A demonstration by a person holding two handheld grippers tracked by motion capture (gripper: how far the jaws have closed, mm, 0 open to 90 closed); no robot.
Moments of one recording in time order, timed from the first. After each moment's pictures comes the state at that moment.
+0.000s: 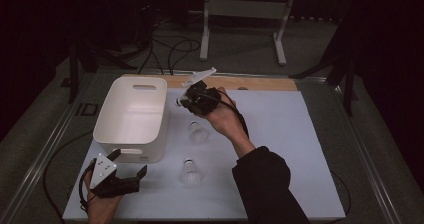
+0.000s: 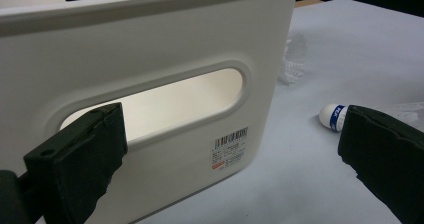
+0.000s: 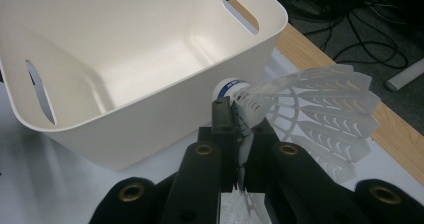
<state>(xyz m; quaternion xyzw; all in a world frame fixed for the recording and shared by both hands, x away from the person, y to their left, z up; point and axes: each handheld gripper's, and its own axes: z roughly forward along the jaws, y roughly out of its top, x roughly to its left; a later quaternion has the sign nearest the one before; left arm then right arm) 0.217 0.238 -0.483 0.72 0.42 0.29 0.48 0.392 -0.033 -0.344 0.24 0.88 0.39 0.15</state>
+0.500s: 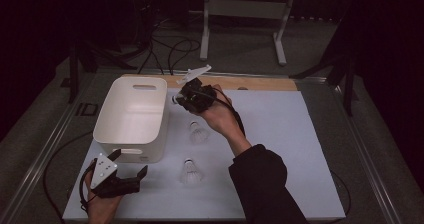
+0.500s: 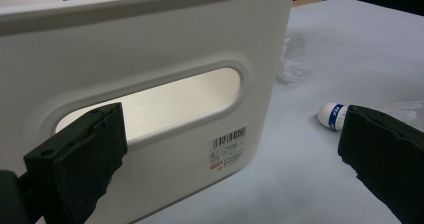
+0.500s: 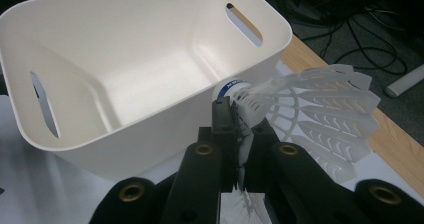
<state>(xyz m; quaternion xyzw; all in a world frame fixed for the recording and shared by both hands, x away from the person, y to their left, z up) 0.217 0.238 -0.483 0.72 0.42 0.29 0.47 0.394 -0.022 -0.337 0.24 0.88 0.39 0.15</state>
